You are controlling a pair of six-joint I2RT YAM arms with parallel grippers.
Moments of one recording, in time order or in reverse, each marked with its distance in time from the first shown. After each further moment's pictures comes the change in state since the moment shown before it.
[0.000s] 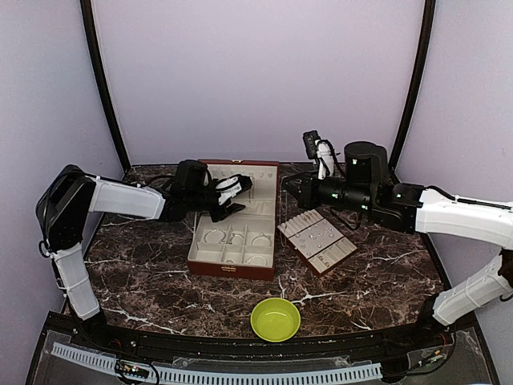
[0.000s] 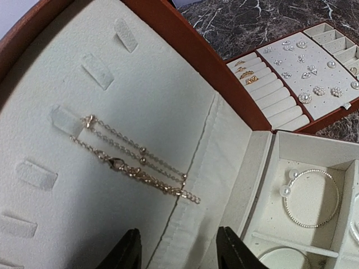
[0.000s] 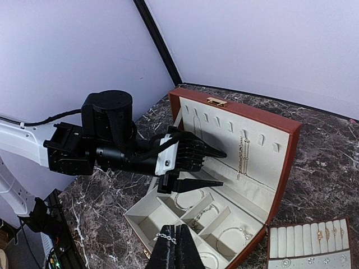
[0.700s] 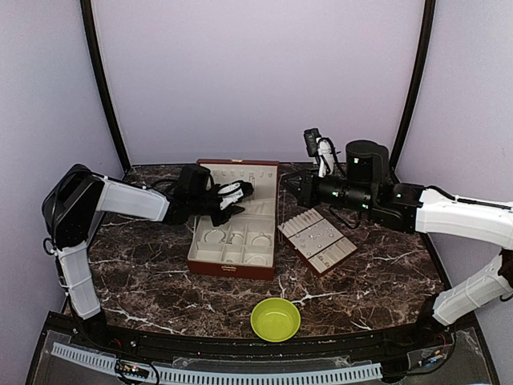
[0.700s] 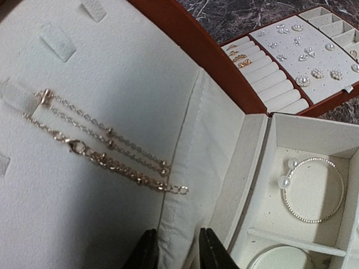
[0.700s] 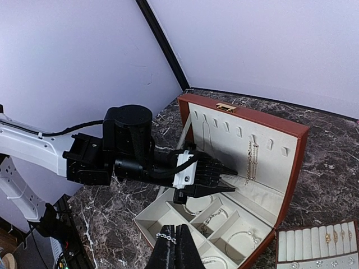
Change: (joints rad) left arm 0.000 0.053 0.004 0.012 0.005 0.010; right arm -0.002 0.001 0.000 0.031 -0.026 0.031
